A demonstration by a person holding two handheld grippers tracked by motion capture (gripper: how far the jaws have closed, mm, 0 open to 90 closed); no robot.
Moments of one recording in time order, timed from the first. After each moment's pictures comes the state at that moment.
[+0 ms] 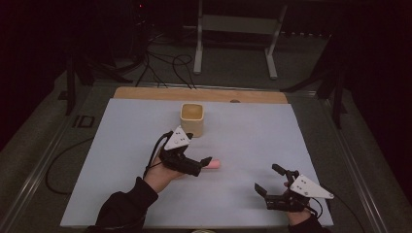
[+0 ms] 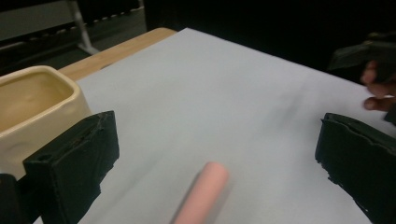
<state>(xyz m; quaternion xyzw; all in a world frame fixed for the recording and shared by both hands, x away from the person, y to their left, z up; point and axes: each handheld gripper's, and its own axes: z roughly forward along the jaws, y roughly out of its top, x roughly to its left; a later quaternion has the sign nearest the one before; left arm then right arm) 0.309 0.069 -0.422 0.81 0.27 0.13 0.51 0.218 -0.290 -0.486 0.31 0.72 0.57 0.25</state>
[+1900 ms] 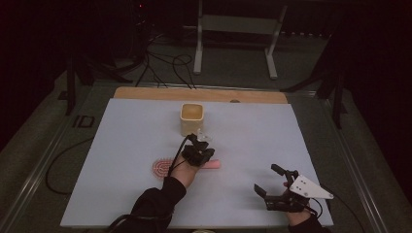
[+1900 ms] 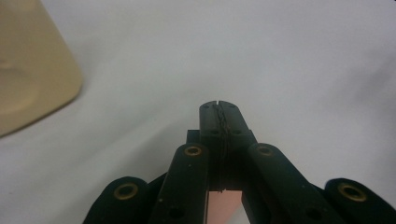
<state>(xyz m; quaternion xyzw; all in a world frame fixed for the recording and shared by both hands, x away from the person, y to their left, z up) 0.348 0.014 -0.482 0.84 0.40 0.09 0.37 0.217 -0.288 -0.485 0.30 0.72 0.57 0.24</state>
